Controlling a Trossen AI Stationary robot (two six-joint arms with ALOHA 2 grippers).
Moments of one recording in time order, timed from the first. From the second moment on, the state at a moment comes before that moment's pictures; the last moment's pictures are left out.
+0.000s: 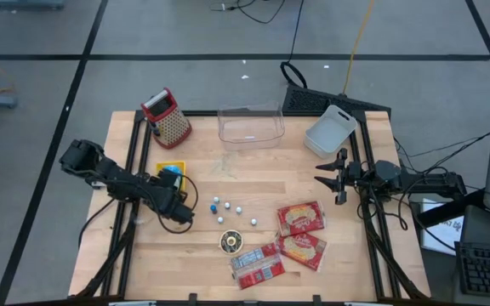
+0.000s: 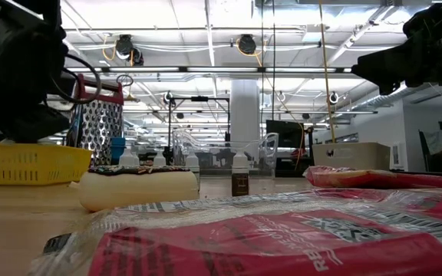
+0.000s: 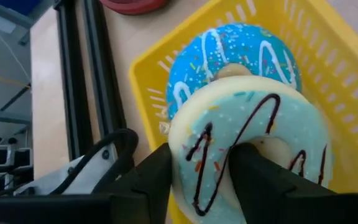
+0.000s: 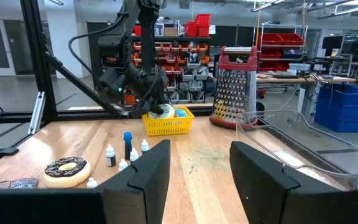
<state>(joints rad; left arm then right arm) -0.38 1.53 0.75 -1.34 -0.45 -1.64 0.01 0.01 0.02 0.07 0.13 -0.01</state>
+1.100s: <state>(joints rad) -0.38 1.48 0.77 -1.37 -0.37 -1.52 0.01 0.01 0.02 0.07 0.13 -0.01</state>
